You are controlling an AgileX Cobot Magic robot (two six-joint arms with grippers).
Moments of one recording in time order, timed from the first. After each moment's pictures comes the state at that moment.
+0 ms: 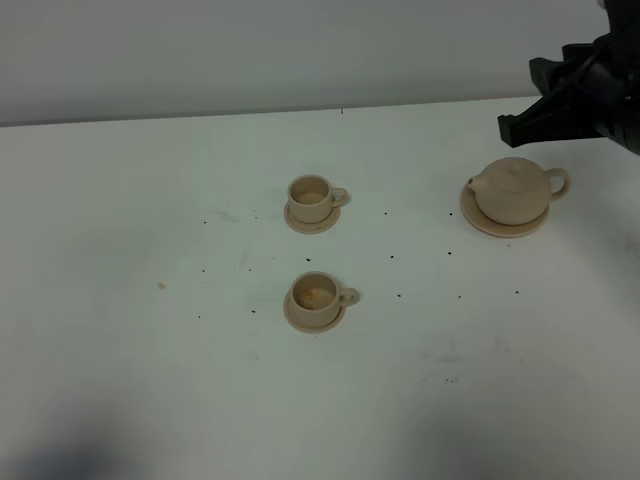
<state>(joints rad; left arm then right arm) 0.01 0.08 -0.50 -0.06 1.04 -0.02 0.45 1.40 -0.95 1.44 -0.15 -1.59</state>
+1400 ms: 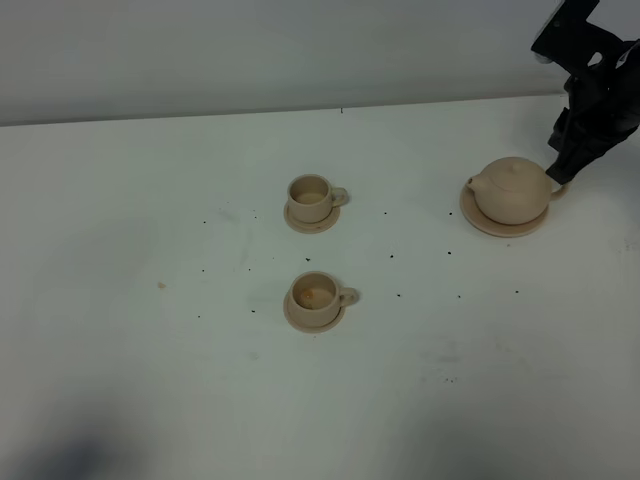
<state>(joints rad) 0.07 0.08 -0.50 -0.06 1.04 -0.02 0.23 1.88 -1.45 0.09 0.66 -0.89</state>
